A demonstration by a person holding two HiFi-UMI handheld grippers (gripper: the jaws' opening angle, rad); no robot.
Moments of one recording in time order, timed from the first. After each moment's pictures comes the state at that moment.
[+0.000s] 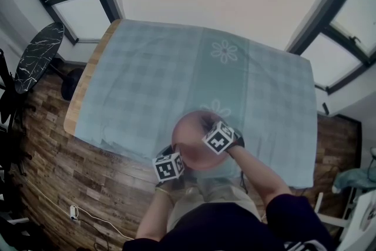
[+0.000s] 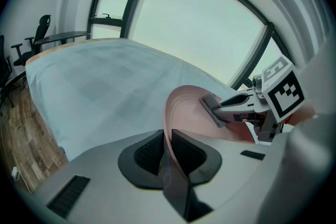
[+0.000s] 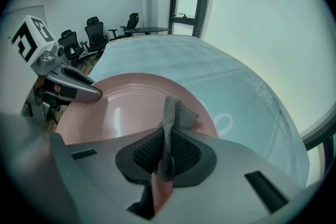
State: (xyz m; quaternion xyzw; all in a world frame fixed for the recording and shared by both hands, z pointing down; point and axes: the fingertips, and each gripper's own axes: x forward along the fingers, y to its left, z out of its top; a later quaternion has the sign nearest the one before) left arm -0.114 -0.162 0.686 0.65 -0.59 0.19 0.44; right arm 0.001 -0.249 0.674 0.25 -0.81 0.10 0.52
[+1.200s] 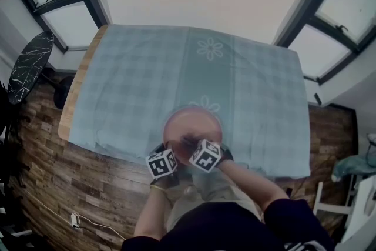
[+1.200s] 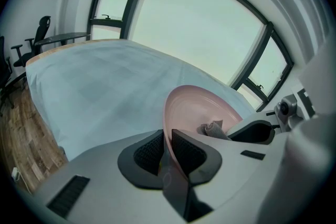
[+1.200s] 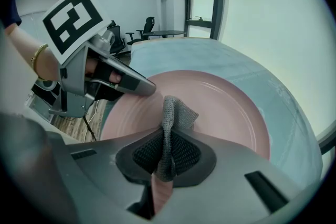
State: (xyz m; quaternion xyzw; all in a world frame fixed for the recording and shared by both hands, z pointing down) left arm -0.113 -0.165 0.684 0.66 -0.59 0.19 0.43; right arm -0.029 -0.149 0.672 0.18 -0.84 0.11 0.50
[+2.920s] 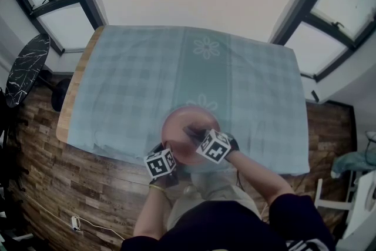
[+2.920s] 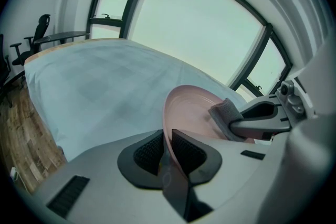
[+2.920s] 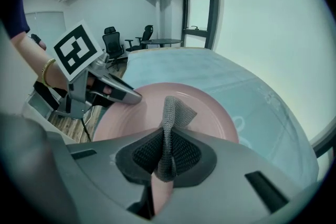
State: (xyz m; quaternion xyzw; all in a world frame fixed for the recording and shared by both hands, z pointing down) left arm -0.111 -0.164 0.684 0.66 -0.59 0.18 0.44; right arm -0.004 -0.183 0.647 0.20 -0.85 0.09 0.47
